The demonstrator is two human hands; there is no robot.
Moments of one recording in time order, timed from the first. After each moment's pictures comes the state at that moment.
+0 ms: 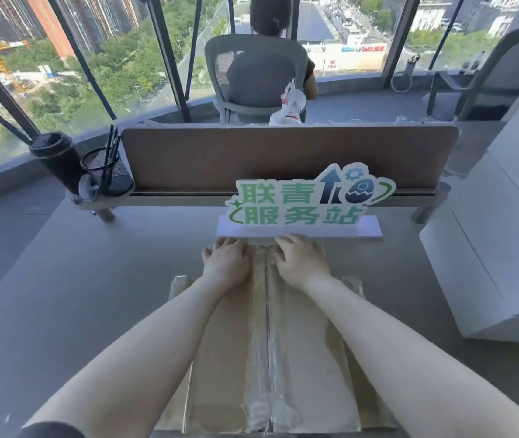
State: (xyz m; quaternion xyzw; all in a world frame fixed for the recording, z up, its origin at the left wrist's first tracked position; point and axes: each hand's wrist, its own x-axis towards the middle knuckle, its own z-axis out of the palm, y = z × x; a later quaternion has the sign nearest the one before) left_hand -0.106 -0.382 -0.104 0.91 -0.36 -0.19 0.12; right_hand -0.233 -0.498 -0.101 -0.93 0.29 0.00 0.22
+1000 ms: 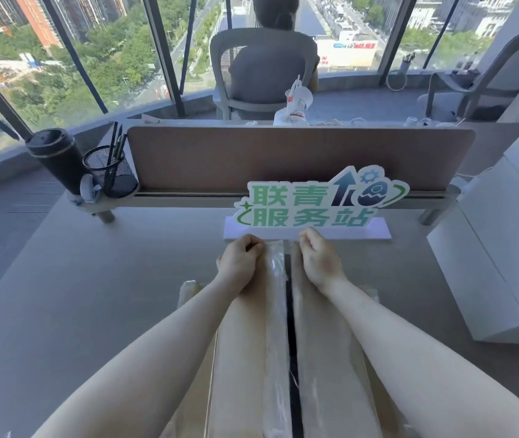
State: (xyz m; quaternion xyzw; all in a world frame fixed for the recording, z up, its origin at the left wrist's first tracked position) left_hand -0.089 -0.375 -0.102 0.81 -0.24 -0.28 0.45; right_hand -0.217 -0.503 -0.107 -0.79 0.39 -0.19 0.44
